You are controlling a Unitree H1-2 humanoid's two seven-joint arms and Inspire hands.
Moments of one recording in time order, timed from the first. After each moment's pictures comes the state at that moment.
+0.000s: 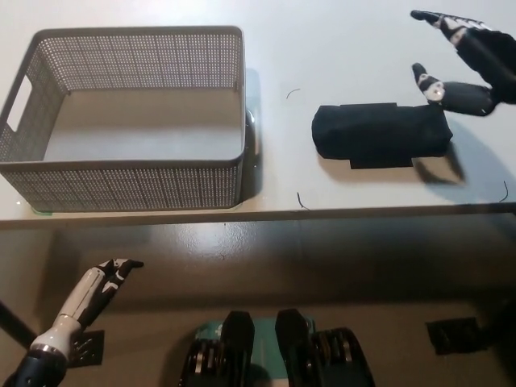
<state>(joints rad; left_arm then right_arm) -0.29 0.36 -0.10 0.69 0.21 -0.43 -0.02 -0.82 -0.60 0.31 0.04 -0.46 0.22 0.41</state>
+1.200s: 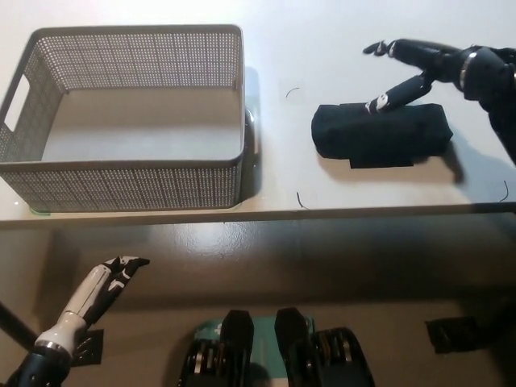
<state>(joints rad) -0.30 0.37 -0.12 0.68 0.21 -0.43 -0.02 -1.14 -0.43 0.49 0.72 -0.50 0.13 0.58</state>
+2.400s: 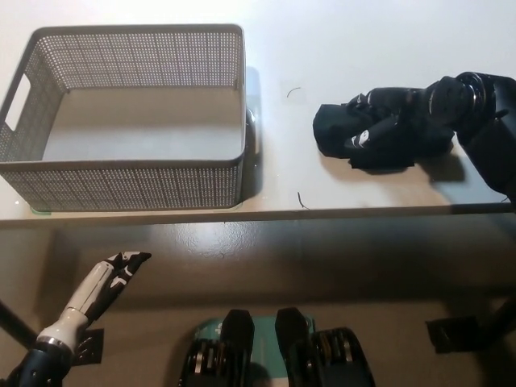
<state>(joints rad) -0.31 0.37 -0.13 0.68 0.21 -0.43 -0.03 -1.18 -0.35 0.54 1.01 -0.51 0.03 0.61</state>
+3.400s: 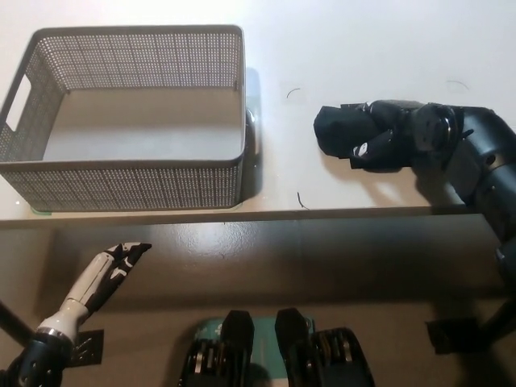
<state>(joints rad) -0.33 0.37 -0.13 0.68 0.20 -0.43 -0.03 -1.23 -0.23 0.60 1.39 -0.57 -0.09 0.30</state>
